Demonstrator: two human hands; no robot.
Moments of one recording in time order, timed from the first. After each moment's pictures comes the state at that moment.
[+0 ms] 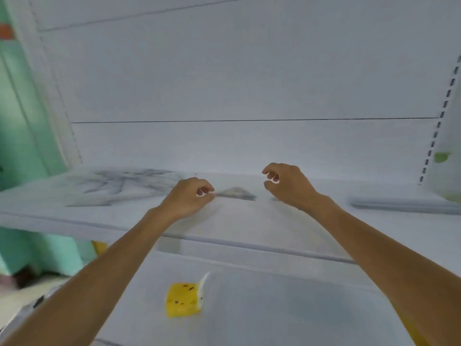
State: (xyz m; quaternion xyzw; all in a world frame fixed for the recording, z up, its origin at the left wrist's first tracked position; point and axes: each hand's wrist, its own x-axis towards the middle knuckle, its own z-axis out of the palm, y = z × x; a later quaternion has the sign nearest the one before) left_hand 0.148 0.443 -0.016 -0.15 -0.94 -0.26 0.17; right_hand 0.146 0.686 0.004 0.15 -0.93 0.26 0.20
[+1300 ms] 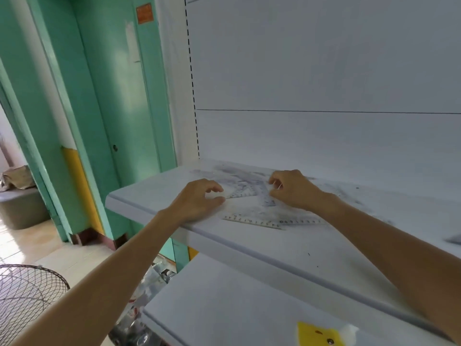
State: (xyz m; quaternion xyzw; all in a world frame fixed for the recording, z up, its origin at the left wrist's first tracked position) left_hand 0.090 0.061 -0.043 -0.02 -0.96 -0.22 0.19; right_hand 0.013 0.289 -0.015 0.31 -0.92 0.22 0.07
